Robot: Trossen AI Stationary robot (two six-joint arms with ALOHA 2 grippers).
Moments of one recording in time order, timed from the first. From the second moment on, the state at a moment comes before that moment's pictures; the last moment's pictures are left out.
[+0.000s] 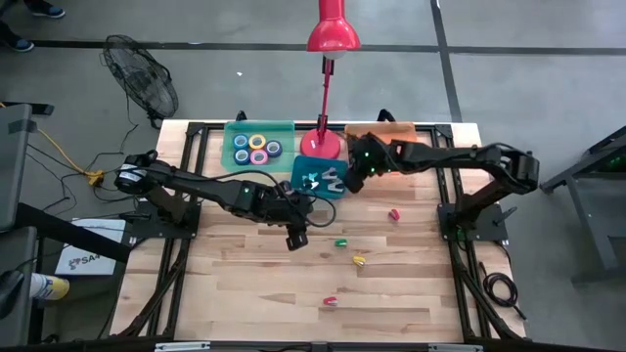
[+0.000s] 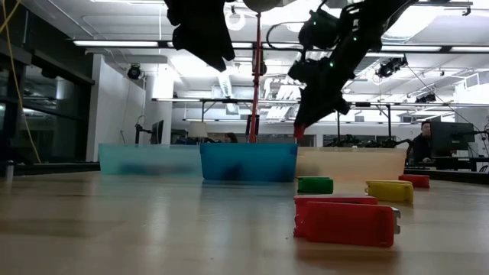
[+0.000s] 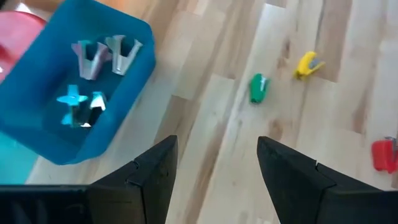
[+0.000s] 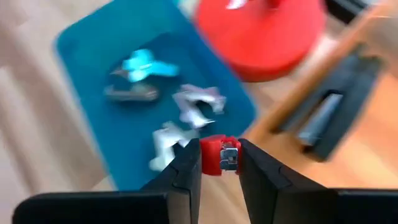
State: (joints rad) left arm -0.19 1.60 1.38 -0.71 -0.30 -0.43; right arm -0.37 1.49 0.95 -0.34 0.07 0.37
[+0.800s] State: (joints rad) left arm -0.19 1.60 1.38 -0.71 -0.37 -0.43; right arm -0.74 1.58 0.95 -0.56 -0.19 0.19
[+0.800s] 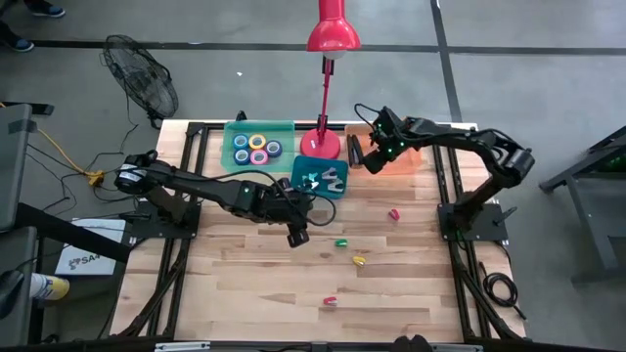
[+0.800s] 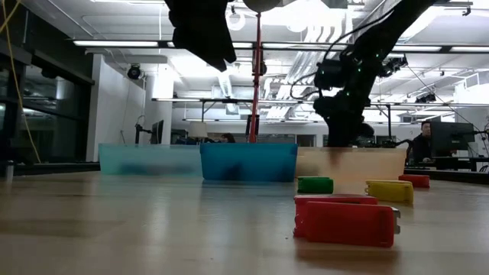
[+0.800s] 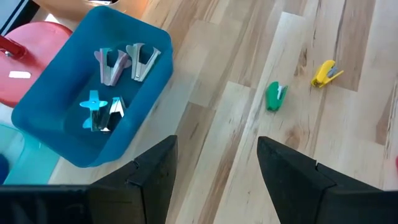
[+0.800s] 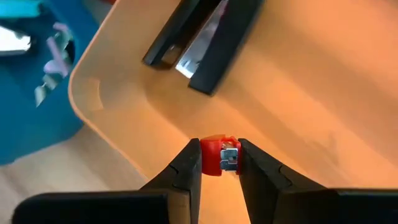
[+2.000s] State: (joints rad) left arm -0.19 1.60 1.38 -0.71 -0.38 -0.43; right arm -0.84 1.71 0.95 -0.44 -0.21 -0.09
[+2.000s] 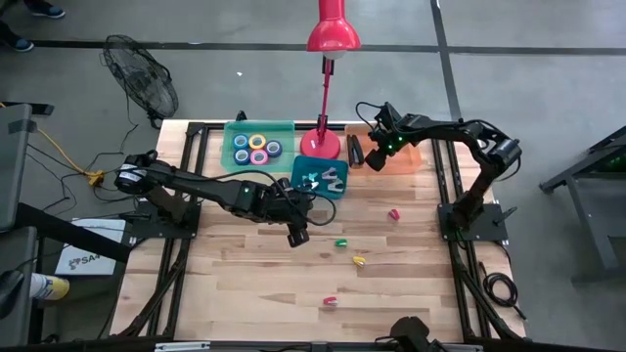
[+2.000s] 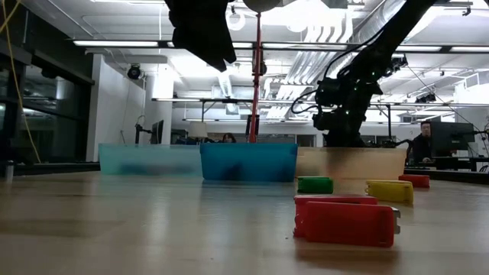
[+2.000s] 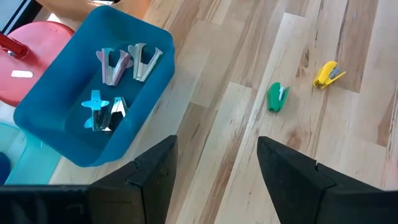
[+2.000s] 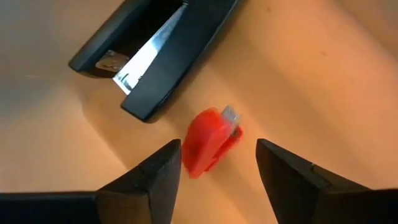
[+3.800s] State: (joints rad) left arm -0.19 1.60 1.38 -0.85 -0.37 -0.34; right arm -0.22 1.06 0.88 -1.15 -0.03 0.75
